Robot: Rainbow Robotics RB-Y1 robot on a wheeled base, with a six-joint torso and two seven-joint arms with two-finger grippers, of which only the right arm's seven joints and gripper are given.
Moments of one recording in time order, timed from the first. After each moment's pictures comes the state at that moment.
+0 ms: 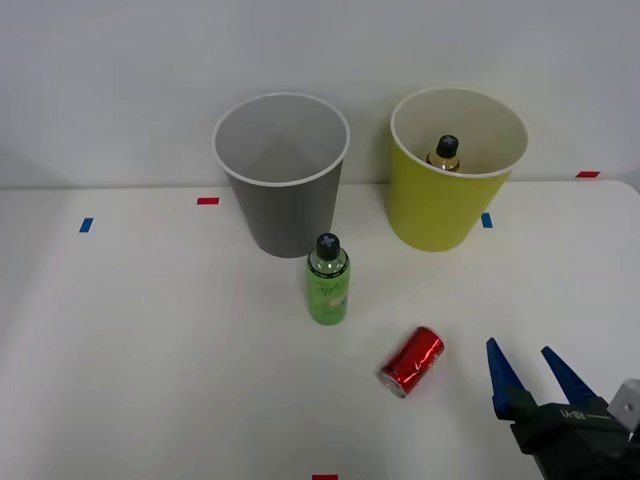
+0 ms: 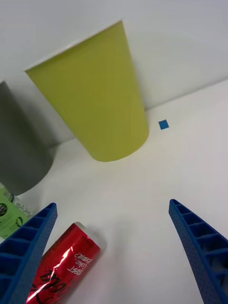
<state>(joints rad) 0.81 -0.29 0.17 -2.22 0.34 -0.10 0.67</state>
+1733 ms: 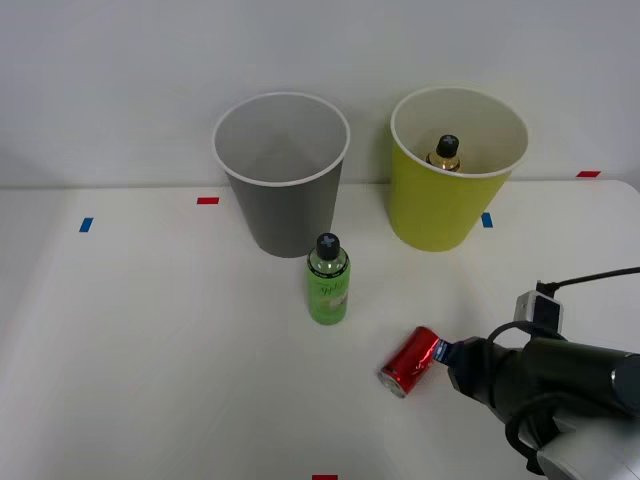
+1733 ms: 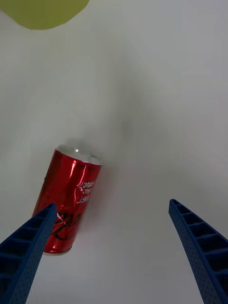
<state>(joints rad) 0.11 -0.51 0.40 -2.49 -0.14 1.53 0.53</state>
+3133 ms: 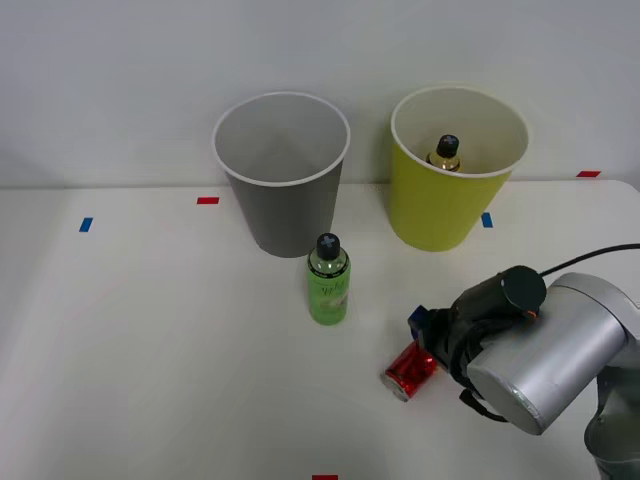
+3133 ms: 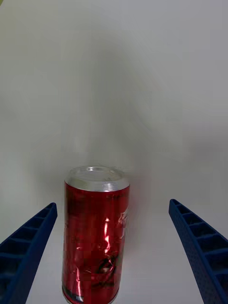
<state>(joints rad) -0.17 -0.46 0.47 -2.22 -0.26 1.68 0.14</state>
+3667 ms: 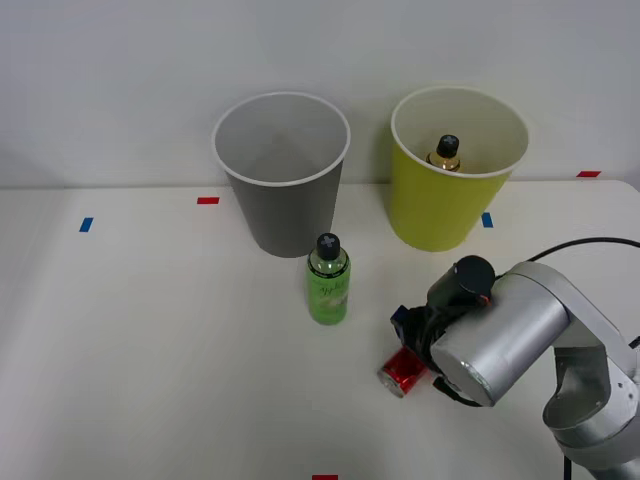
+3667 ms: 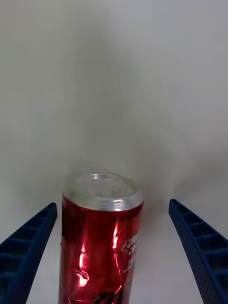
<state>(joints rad) -0.26 -0.42 0.52 -2.06 -0.25 1.66 0.15</state>
